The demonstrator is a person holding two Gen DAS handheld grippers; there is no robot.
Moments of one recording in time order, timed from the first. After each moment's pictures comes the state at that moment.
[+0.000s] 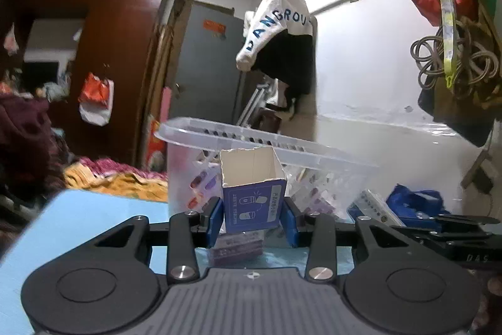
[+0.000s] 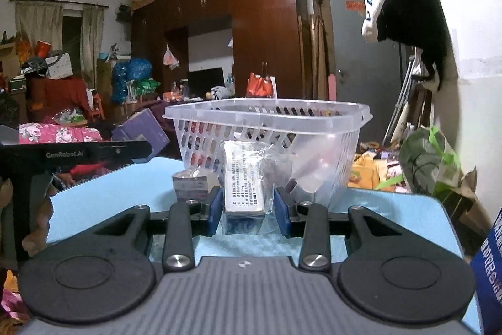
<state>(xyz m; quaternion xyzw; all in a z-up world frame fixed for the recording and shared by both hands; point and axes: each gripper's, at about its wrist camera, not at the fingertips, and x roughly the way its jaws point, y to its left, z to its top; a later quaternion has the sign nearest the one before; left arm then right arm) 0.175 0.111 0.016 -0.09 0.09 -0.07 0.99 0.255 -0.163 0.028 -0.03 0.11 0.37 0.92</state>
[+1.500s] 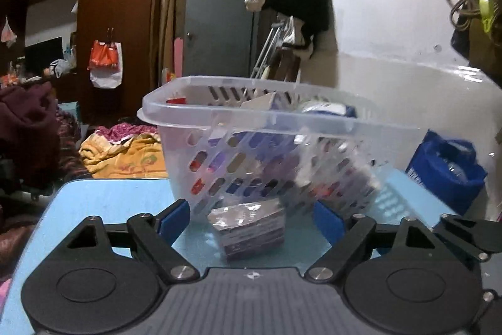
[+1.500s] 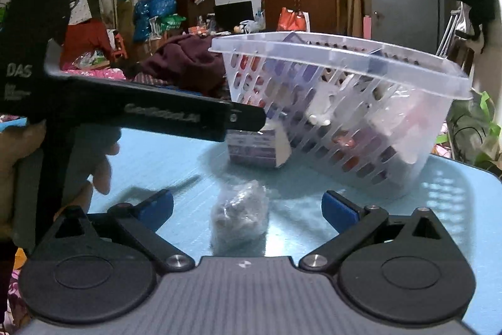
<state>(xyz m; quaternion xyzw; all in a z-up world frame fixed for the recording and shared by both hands) 0.242 0.095 0.031 -0.03 0.22 -0.02 0.97 0.282 -0.079 0.023 -0.09 0.24 0.41 0.88</state>
